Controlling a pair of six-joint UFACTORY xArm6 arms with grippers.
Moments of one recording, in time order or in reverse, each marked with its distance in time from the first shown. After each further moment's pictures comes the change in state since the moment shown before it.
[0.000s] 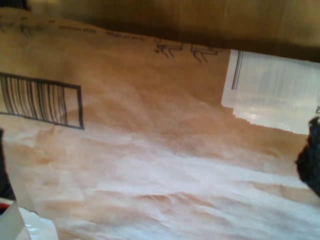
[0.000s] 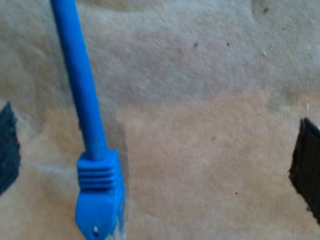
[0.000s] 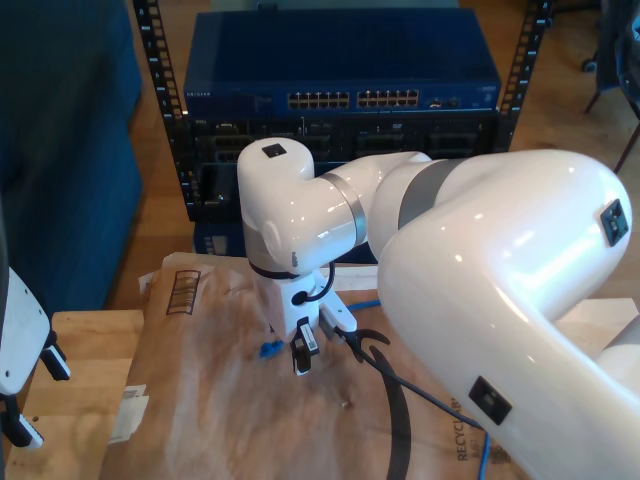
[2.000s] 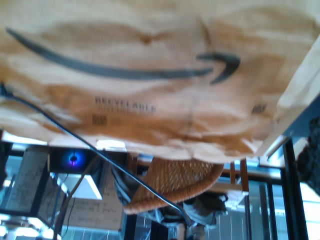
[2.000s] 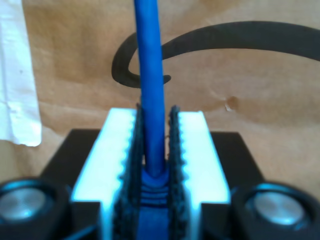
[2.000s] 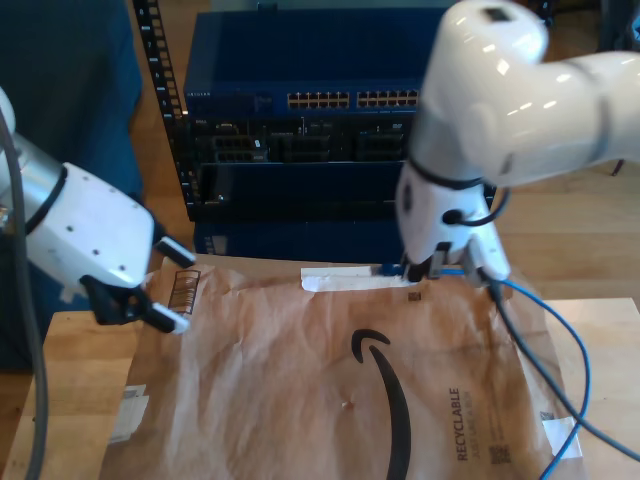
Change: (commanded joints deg) left arm -9.6 3.1 -6.7 -33.1 -0.4 -3.4; right arm -16.9 -37.9 15.6 4.7 10.9 8.4
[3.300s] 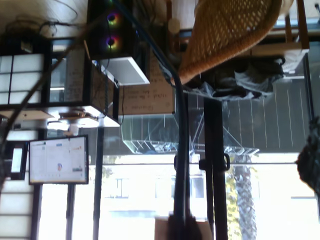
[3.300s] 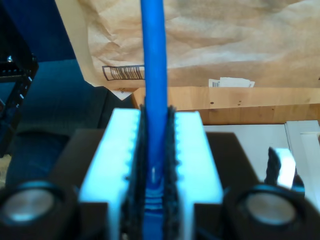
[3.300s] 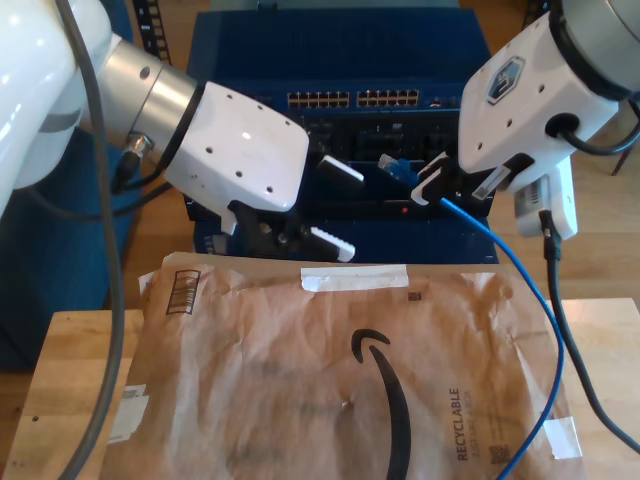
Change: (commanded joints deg) left arm -14.2 1.3 -7.8 -20.0 3.7 -1.7; right arm -7.4 -15.4 -1.7 18.9 6.2 2.6
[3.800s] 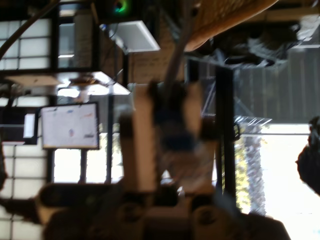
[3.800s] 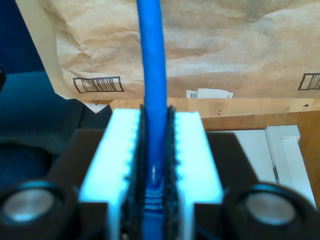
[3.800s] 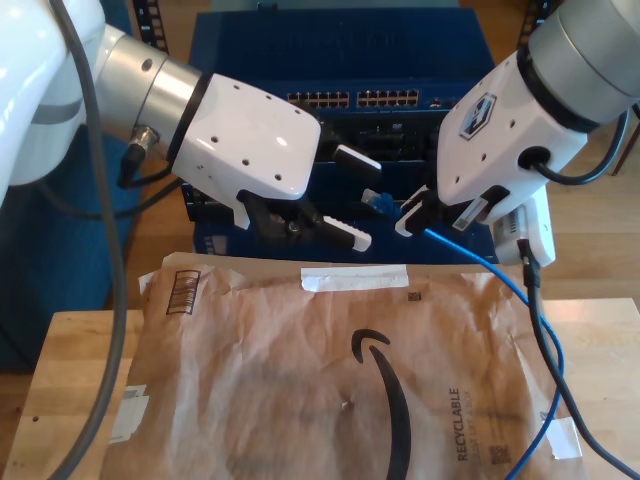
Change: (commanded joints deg) left arm 0.2 0.9 -1.0 -3.3 5.4 -0.4; right arm 2.1 0.6 2.5 0.1 -0.9 0.2
